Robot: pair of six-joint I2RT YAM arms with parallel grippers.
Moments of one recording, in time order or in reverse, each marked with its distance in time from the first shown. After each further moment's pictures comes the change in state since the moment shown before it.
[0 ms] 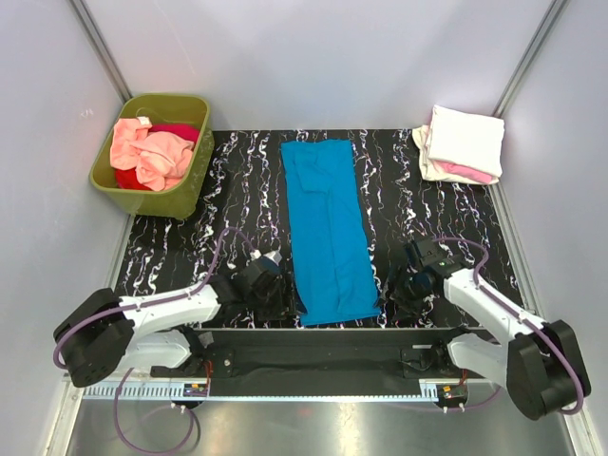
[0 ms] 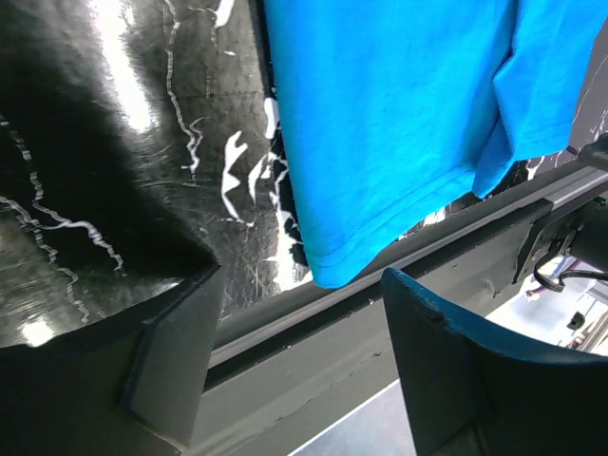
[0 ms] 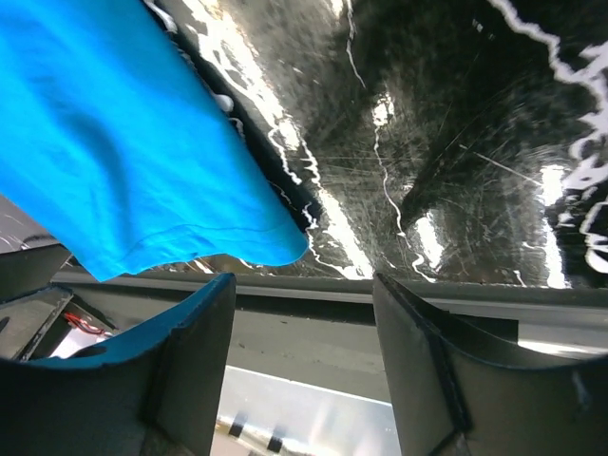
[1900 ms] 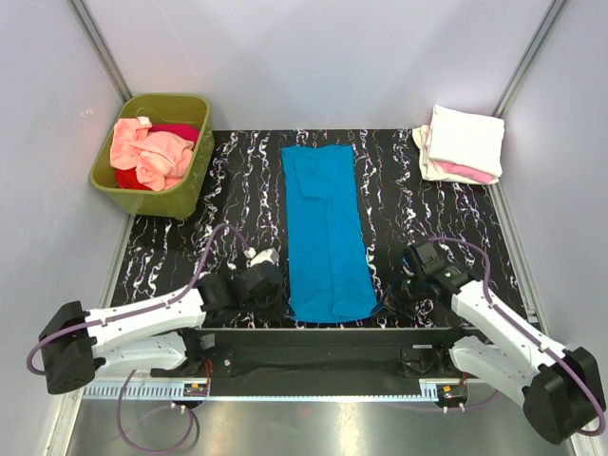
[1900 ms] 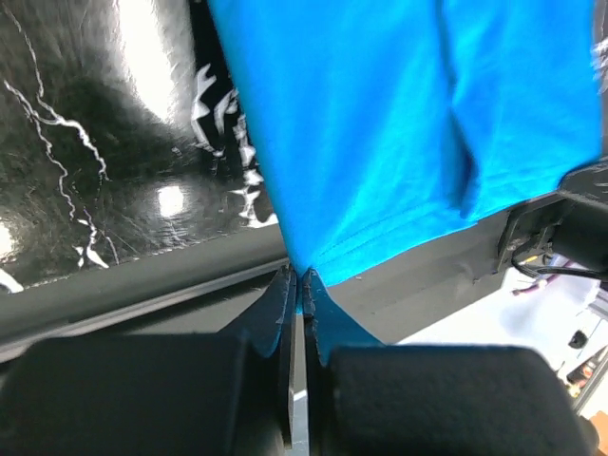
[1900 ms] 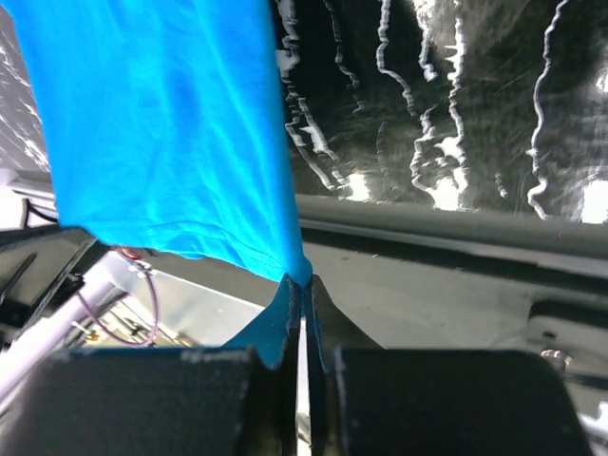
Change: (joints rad) left arm -0.159 -0.150 0.127 -0.285 -0.184 -0.129; right arm 0.121 -0.152 0.017 -0.032 -0.107 0.083
